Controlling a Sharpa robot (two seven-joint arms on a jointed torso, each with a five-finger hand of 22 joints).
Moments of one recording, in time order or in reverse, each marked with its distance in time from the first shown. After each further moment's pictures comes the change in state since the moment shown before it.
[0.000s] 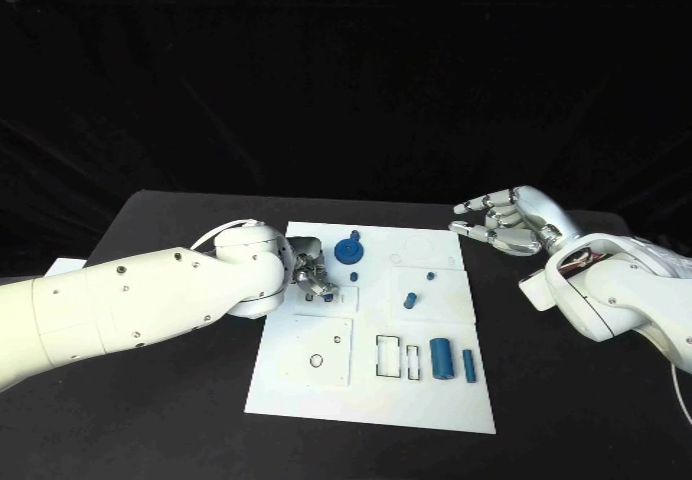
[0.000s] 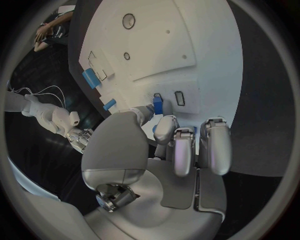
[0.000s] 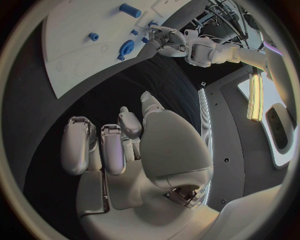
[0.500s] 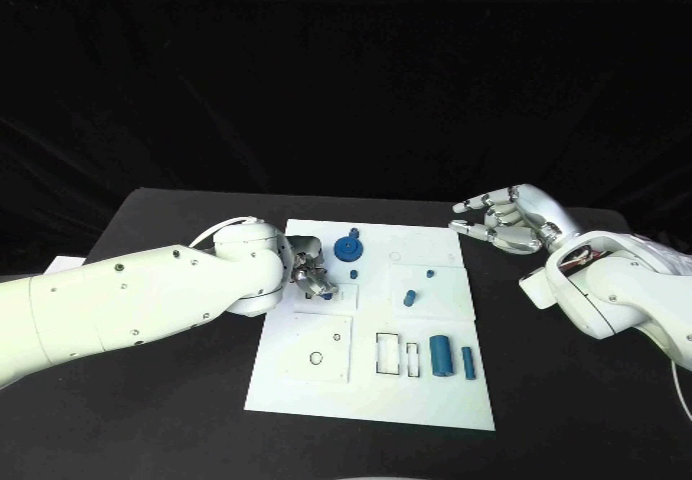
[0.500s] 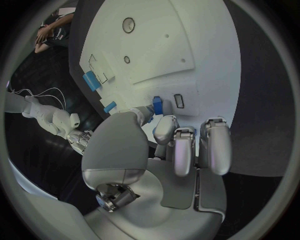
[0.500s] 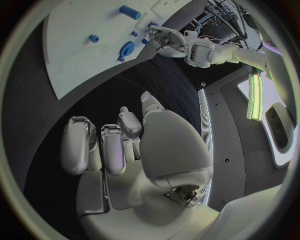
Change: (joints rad) left arm 0.000 -0.001 0.001 0.000 -0.002 0.028 0.001; left_hand 0.000 0.000 0.000 0.000 -0.002 -0.003 -0.002 -0.001 0.004 0.000 0.000 0.000 0.001 0.000 0.000 0.000 0.000 0.000 0.000 0.000 0.000 0.000; right arm -0.001 -0.003 0.000 0.000 0.000 0.012 0.000; right_hand 0.000 0.000 -0.003 -0.003 0.006 0.000 0.000 0.000 0.000 0.000 0.000 -0.005 -0.002 0.000 0.000 0.000 0.000 0.000 0.000 0.000 -0.004 -0.003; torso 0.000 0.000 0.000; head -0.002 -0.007
